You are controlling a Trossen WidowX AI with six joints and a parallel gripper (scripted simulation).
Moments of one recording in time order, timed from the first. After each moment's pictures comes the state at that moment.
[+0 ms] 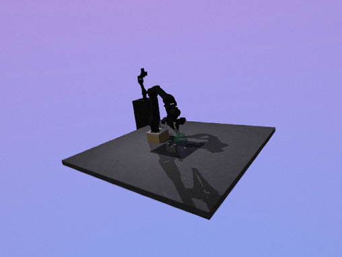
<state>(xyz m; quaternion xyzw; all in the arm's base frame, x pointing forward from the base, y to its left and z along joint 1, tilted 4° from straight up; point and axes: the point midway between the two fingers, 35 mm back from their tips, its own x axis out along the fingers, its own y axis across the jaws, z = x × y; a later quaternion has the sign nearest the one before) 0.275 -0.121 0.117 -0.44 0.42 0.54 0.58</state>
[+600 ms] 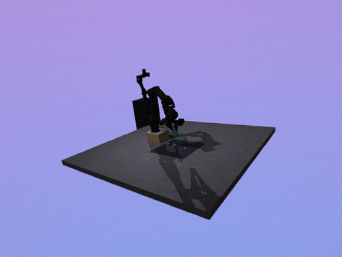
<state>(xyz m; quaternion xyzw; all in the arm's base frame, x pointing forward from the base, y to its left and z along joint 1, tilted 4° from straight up) 0.273 -0.139 0.114 -0.43 0.41 0.55 0.59</state>
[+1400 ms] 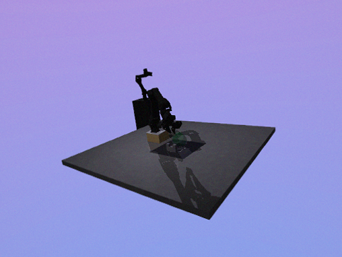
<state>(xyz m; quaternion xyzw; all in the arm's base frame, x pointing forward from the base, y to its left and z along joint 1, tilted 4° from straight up) 0.268 -0.170 0.105 -0.43 0.40 0.55 0.59</state>
